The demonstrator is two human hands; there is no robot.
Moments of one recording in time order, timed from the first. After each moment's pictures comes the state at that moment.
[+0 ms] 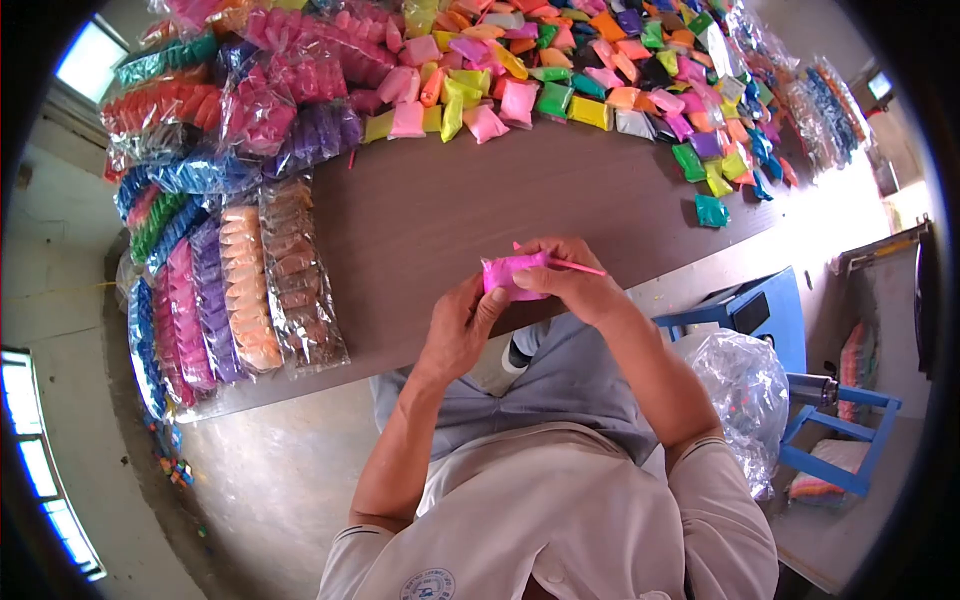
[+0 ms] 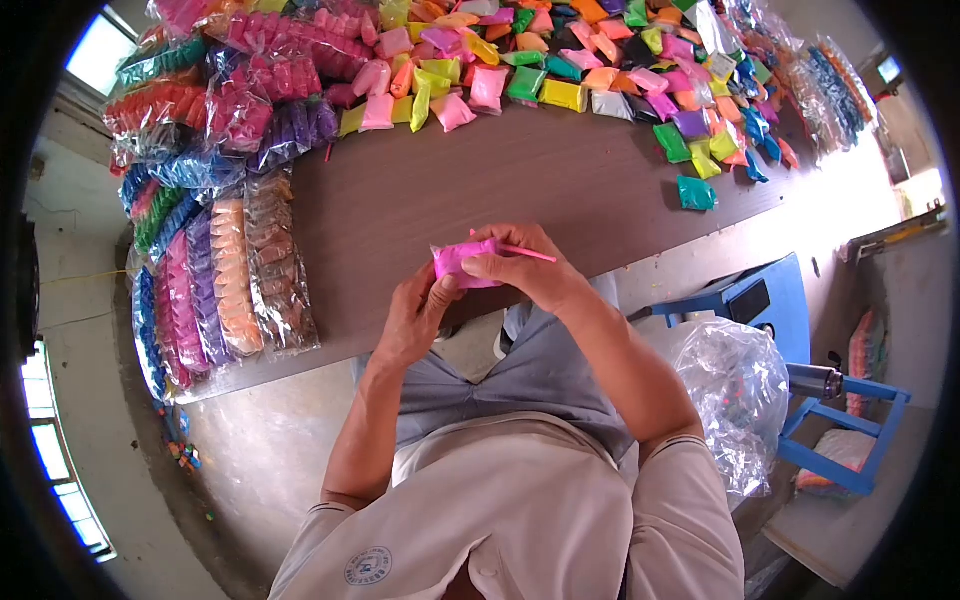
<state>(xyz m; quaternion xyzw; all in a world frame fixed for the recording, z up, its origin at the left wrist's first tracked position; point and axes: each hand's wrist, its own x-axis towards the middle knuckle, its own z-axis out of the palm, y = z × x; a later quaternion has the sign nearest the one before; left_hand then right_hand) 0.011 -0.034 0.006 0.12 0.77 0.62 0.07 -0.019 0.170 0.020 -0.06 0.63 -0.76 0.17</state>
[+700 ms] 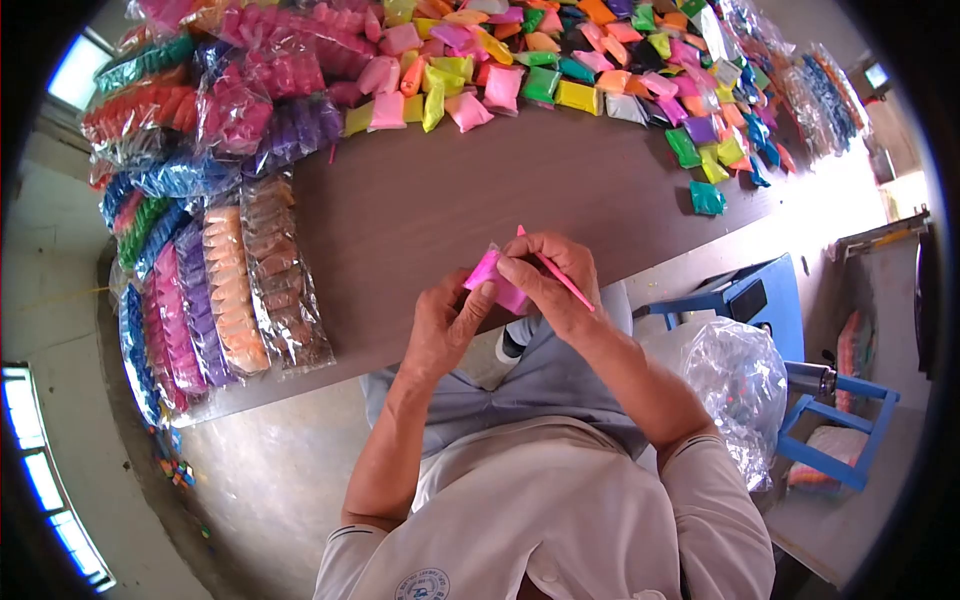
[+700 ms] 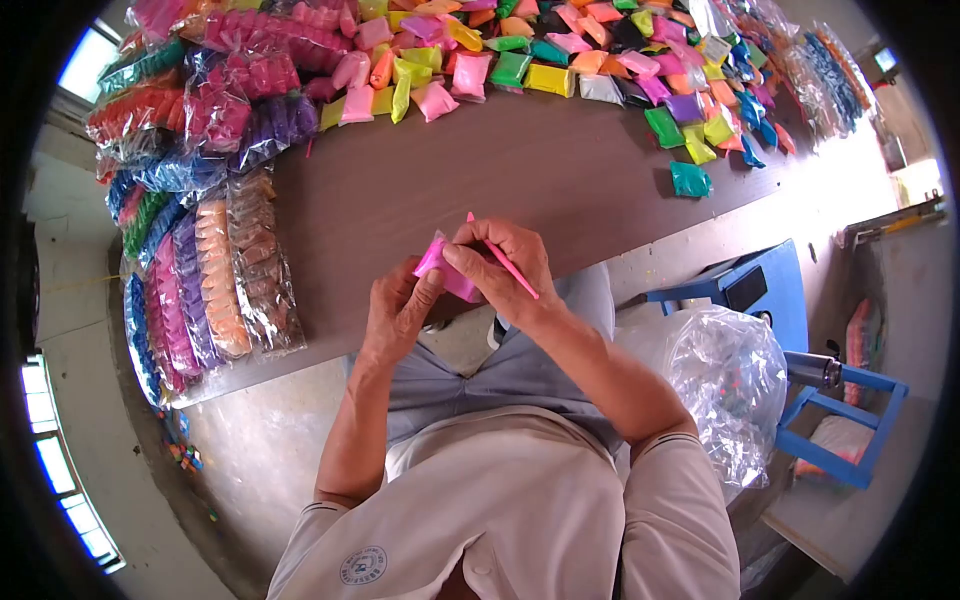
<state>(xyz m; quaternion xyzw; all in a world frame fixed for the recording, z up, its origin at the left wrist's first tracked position) 0.012 -0.038 0.002 0.06 0.75 0.65 0.11 0.001 0.149 0.029 -0.04 0.71 -0.71 0.01</state>
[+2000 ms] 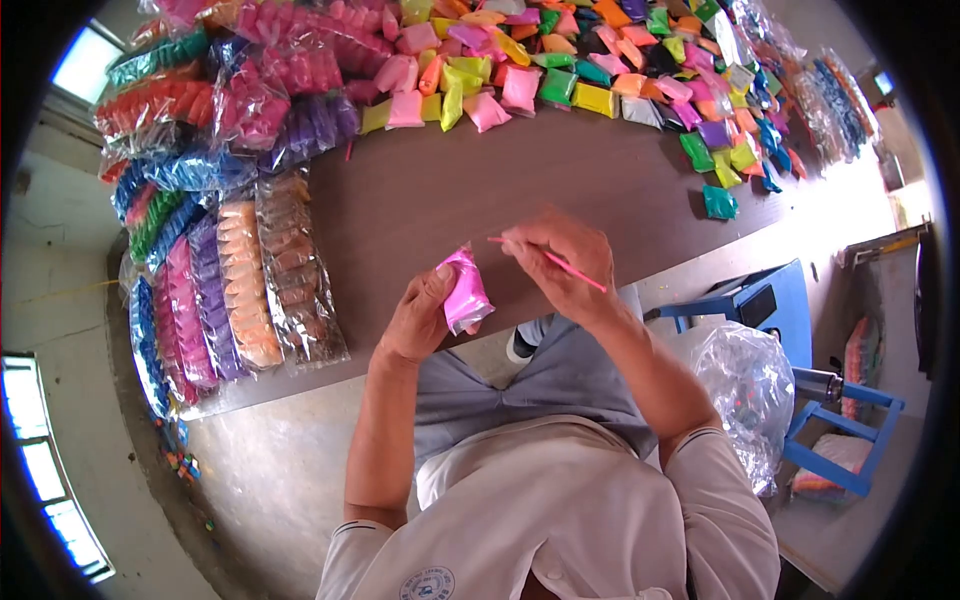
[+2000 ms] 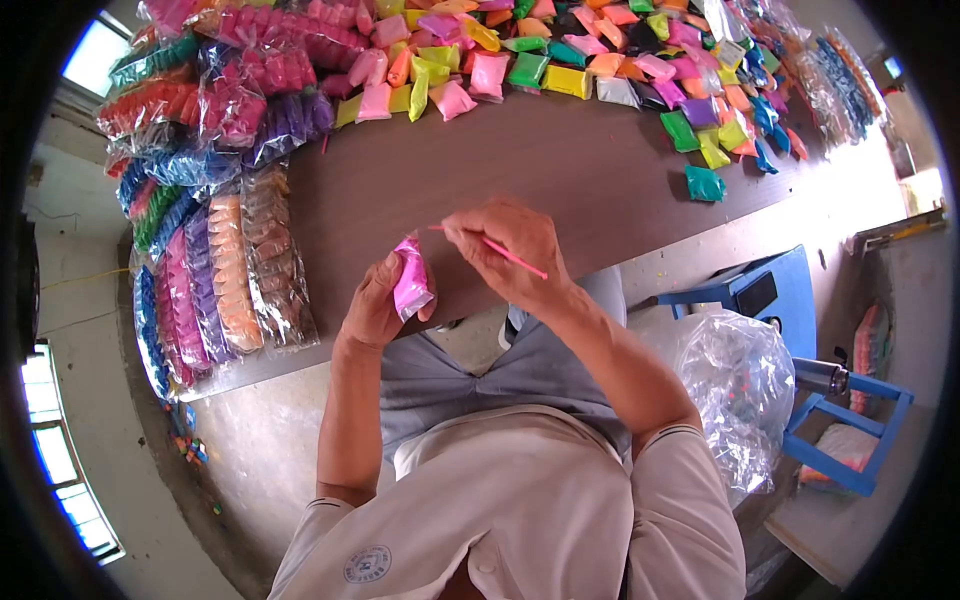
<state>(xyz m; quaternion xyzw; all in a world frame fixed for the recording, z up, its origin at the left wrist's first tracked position) -0.010 -0.075 -0.002 0.10 0.46 0.84 0.26 -0.025 0.146 0.043 -0.24 0.78 -0.54 -0.20</state>
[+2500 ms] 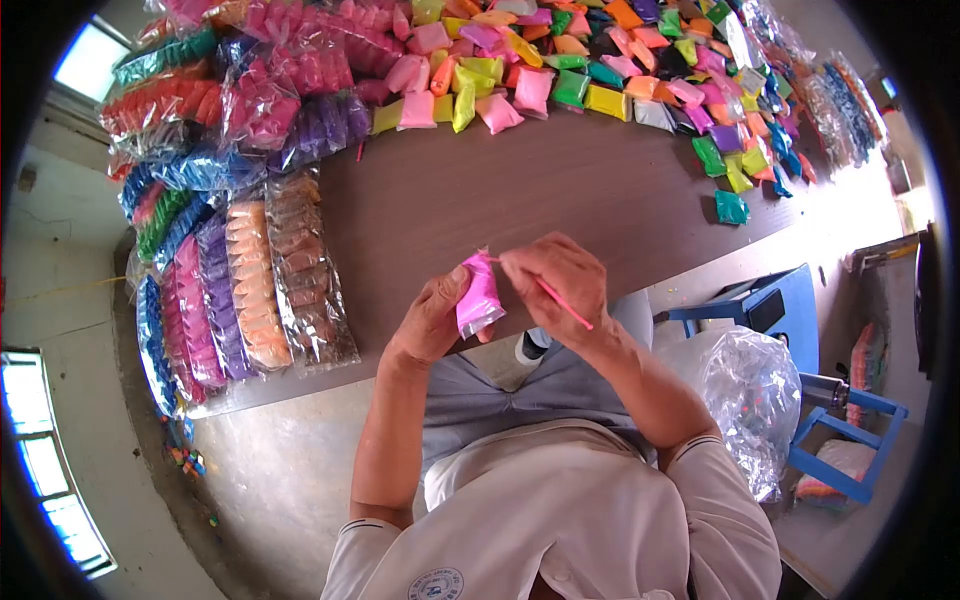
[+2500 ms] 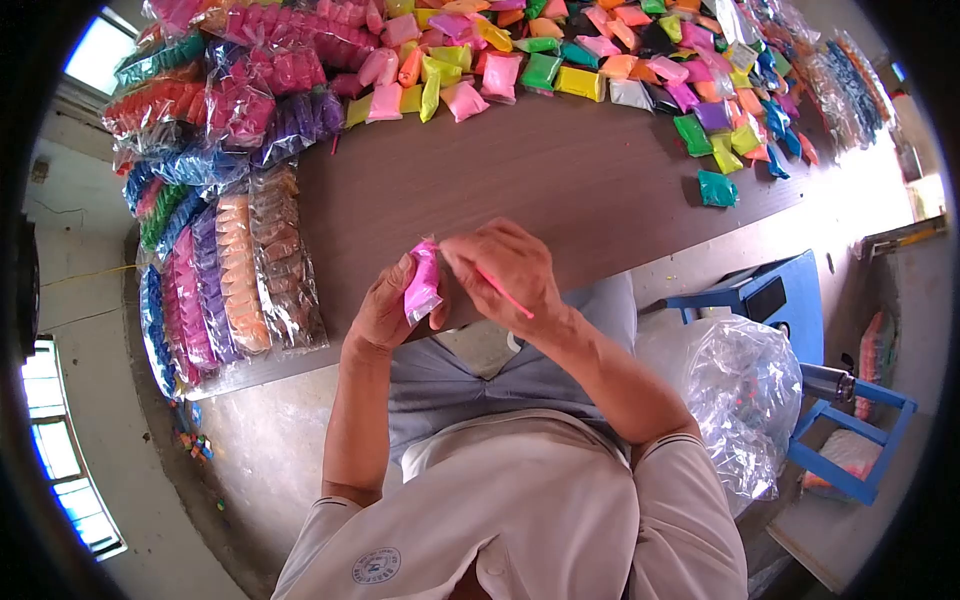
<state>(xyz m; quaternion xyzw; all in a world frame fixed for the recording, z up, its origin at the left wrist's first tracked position) -0.009 -0.076 0.005 0.03 0.42 0.85 0.30 -0.017 0.126 0.034 -0.28 0.77 -0.49 -0.30</state>
